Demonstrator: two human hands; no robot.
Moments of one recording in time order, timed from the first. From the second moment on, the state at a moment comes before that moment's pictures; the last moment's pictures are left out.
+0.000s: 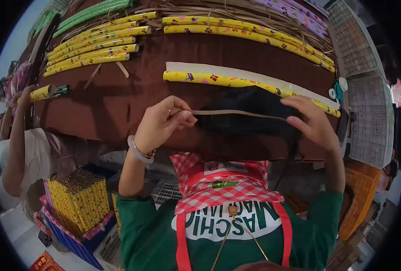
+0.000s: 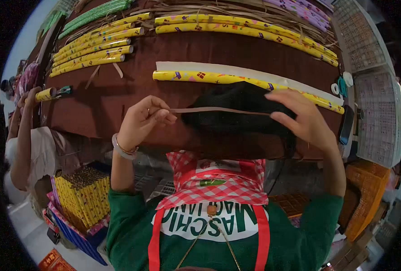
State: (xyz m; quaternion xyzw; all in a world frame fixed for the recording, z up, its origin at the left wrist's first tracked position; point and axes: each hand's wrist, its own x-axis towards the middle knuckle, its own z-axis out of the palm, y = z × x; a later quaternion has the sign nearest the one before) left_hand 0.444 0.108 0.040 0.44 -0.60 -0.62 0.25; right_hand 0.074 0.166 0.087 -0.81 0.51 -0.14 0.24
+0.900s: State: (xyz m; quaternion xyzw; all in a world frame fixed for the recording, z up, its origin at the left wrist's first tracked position) left_hand 0.481 -0.031 -0.036 0.51 -0.47 -0.67 0.25; right_hand 0.129 0.040 0.009 -0.43 0.61 -0.18 0.64
